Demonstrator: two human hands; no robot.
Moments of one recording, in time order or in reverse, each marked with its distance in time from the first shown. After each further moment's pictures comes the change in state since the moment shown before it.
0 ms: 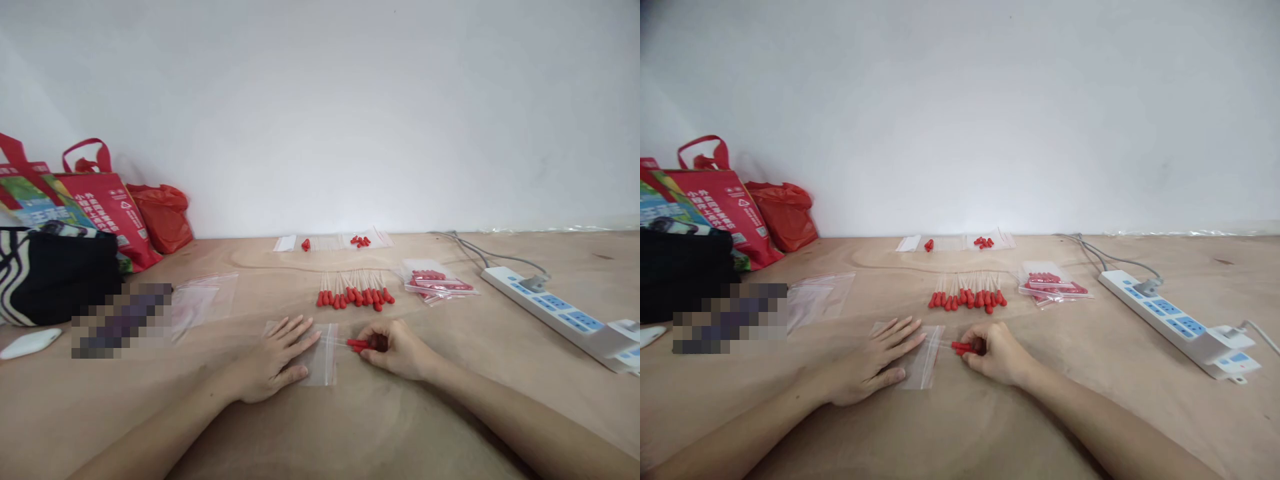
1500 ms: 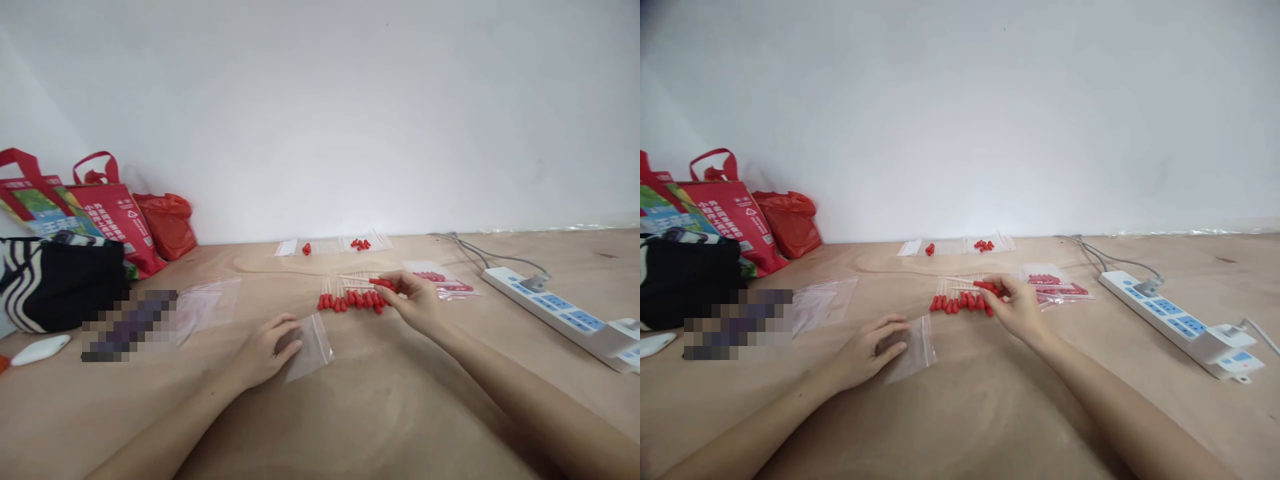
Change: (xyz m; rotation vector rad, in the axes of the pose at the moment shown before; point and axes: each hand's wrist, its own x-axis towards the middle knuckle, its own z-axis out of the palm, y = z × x) left_hand 0.004 -0.009 0.002 -0.138 0.393 -0.194; right_hand 0.022 -0.004 -0.050 -0.014 0.587 -0.227
